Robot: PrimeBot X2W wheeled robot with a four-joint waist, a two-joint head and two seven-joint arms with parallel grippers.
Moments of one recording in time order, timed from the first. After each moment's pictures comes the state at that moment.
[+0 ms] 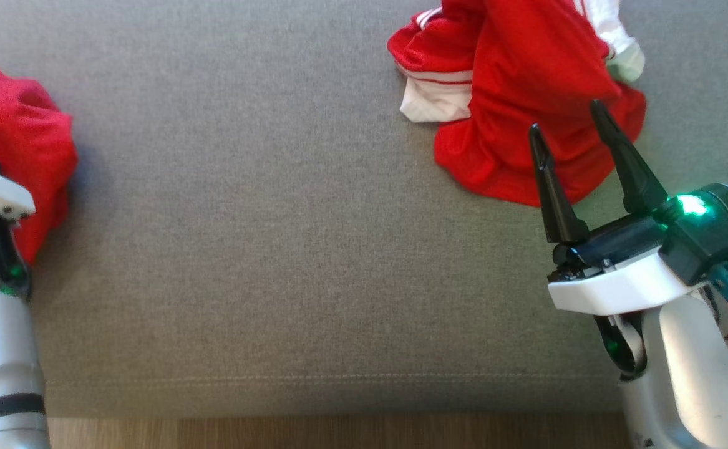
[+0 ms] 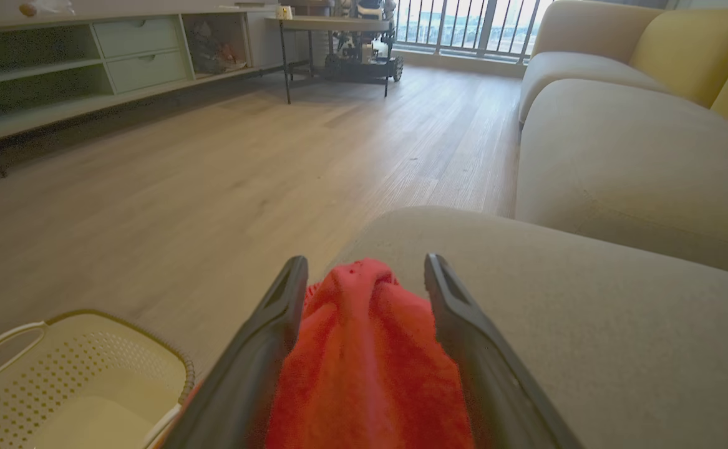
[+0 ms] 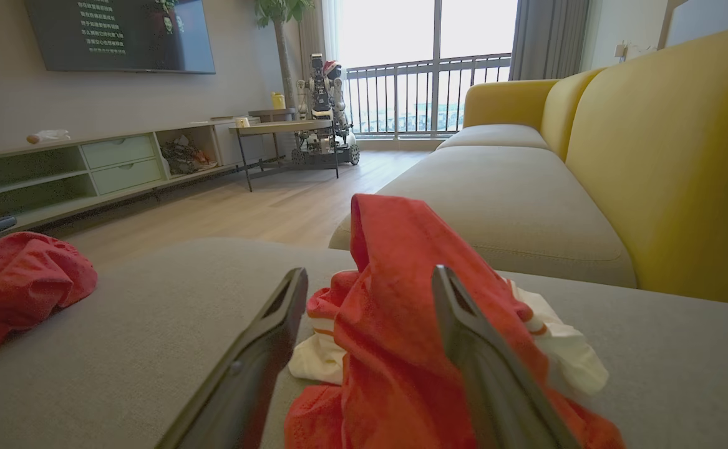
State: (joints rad) left arm -0.62 0.21 0.28 0.66 -0.18 -0.01 -0.26; right arm -0.26 -0.05 0.07 -0.03 0.07 0.13 -0.26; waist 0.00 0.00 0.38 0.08
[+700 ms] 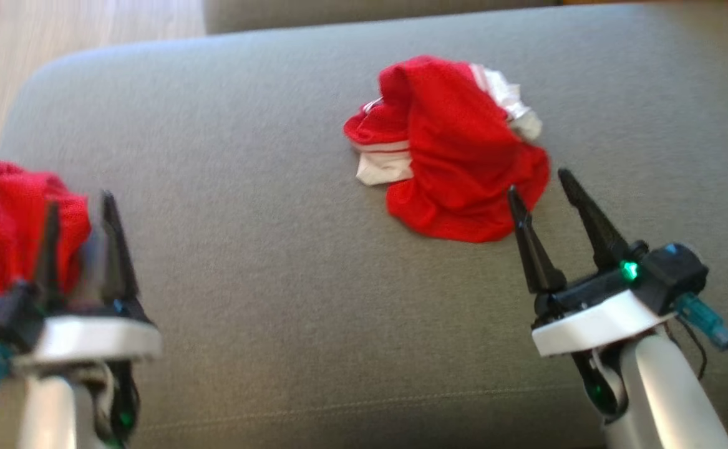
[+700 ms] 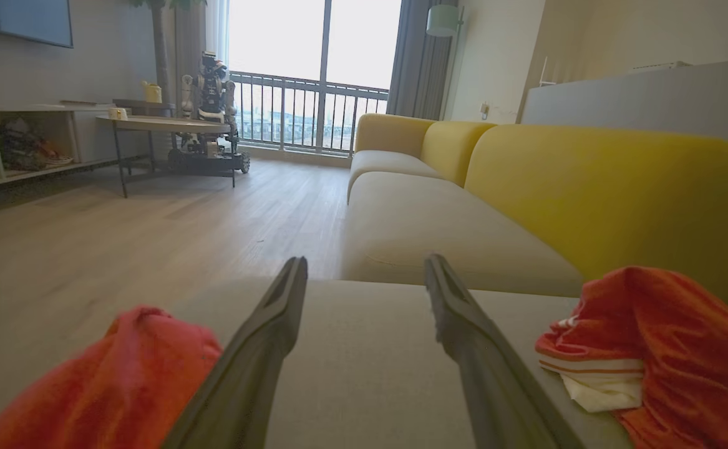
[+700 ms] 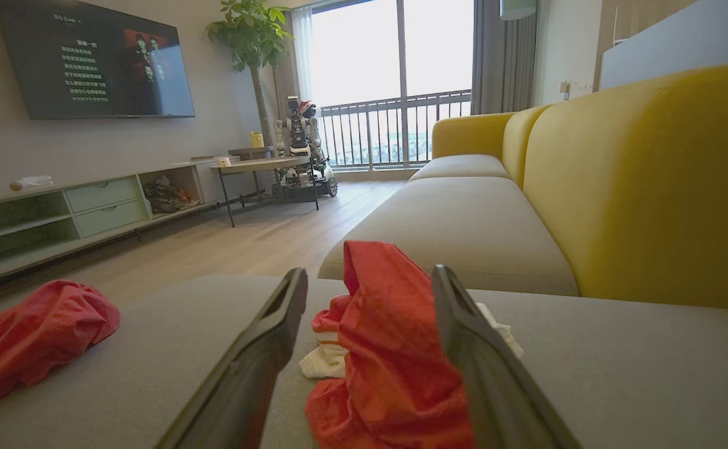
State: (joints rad) left arm -0.12 0.04 0.13 0.08 -0.15 -0.11 -0.26; right arm -0.18 -0.05 0.11 0.08 0.16 0.13 -0.26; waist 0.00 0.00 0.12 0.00
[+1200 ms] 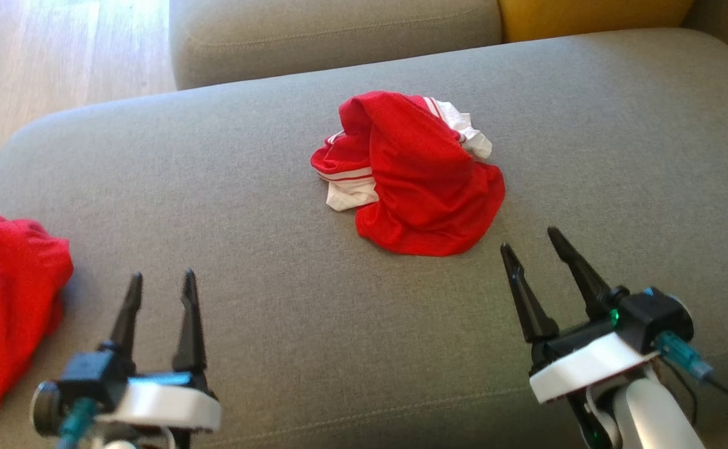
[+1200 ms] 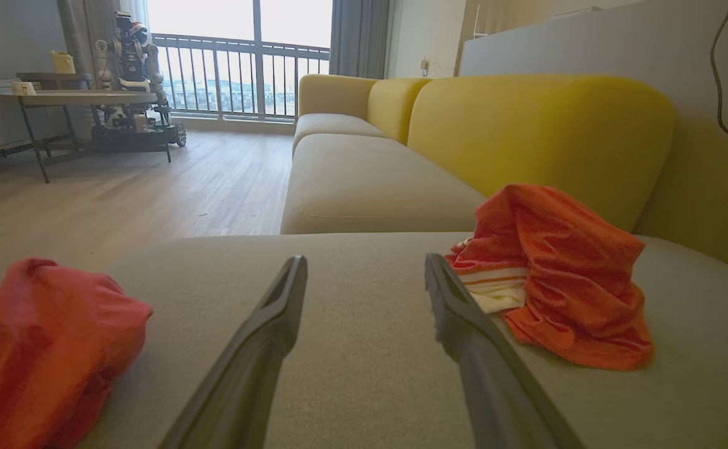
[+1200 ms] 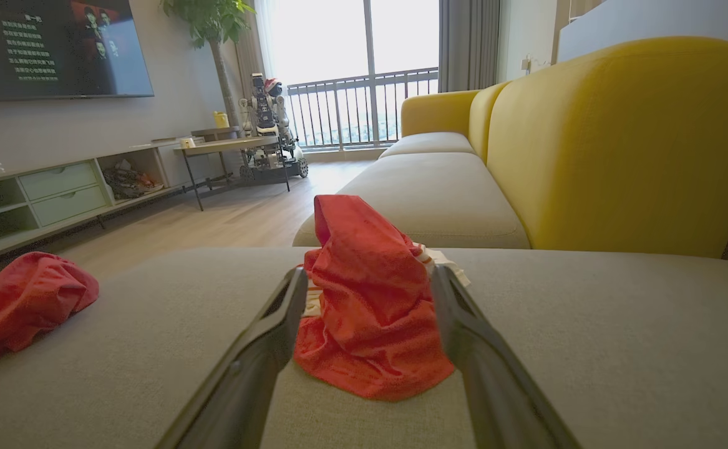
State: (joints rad) left arm 0.09 0.04 -0.06 0.03 -0.16 -0.02 -0.26; right arm -0.08 -0.05 0.11 0.14 0.15 0.13 -0.26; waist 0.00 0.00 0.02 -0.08
